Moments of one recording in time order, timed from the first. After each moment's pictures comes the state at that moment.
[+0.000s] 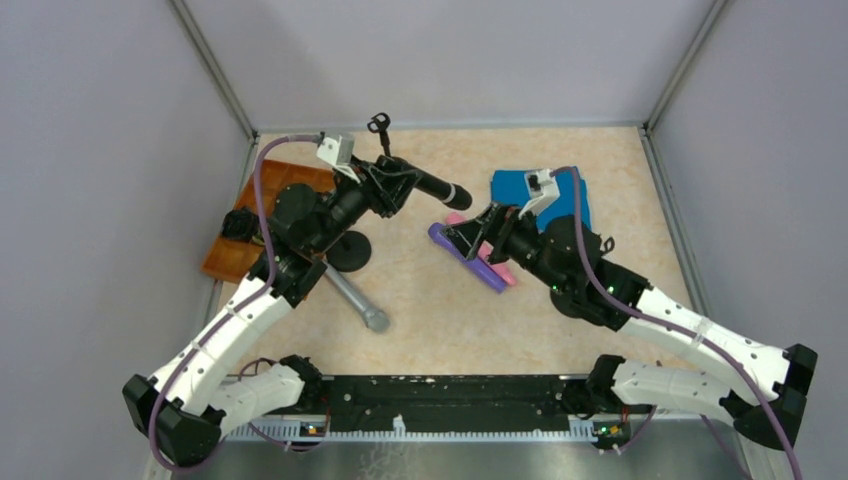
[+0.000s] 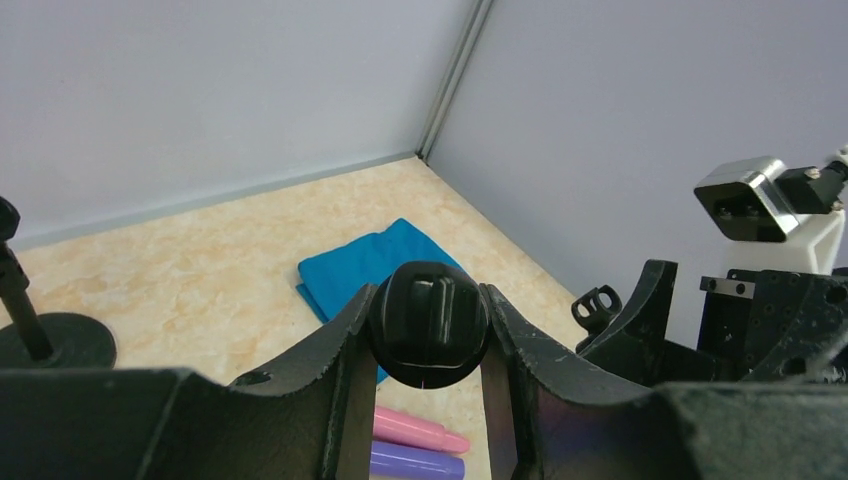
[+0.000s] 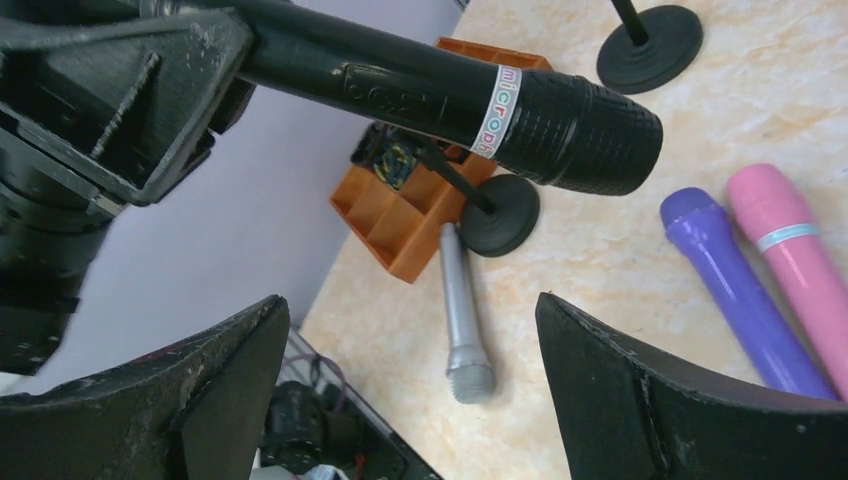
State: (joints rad) left arm -0.58 0.99 1.01 0.16 0.16 -0.40; right arm 0.98 0.96 0.97 -0.13 0.23 0.68
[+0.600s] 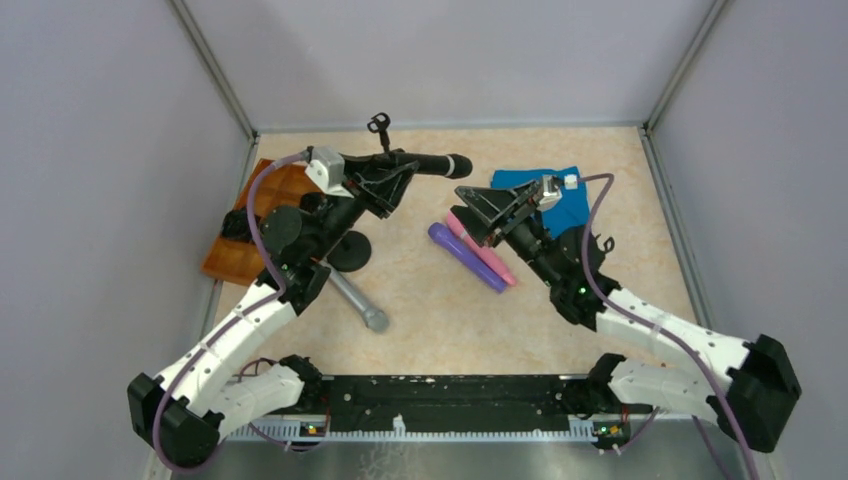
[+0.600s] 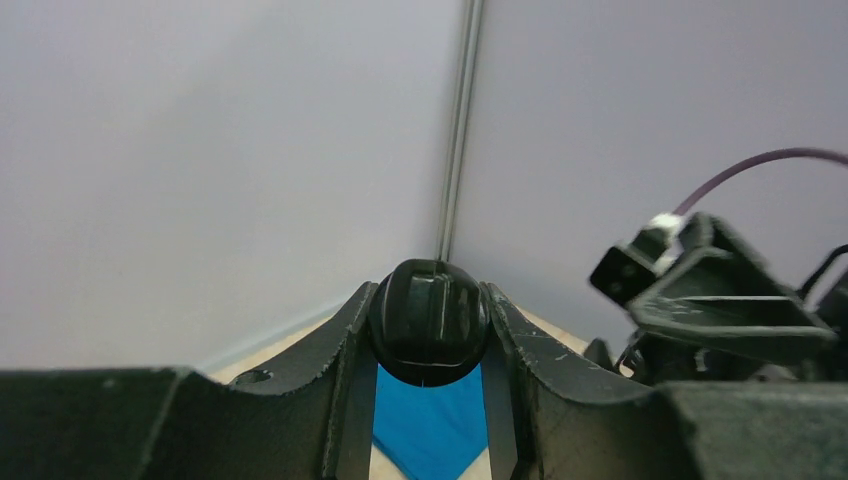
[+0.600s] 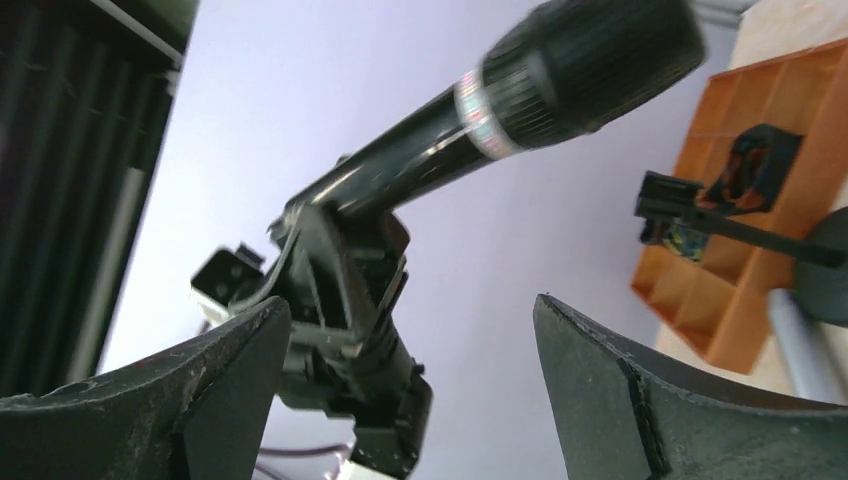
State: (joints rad) left arm -0.58 0.98 0.88 0.55 0.22 -0.22; right arm 0.85 0.95 0.67 0.55 0.12 1.34
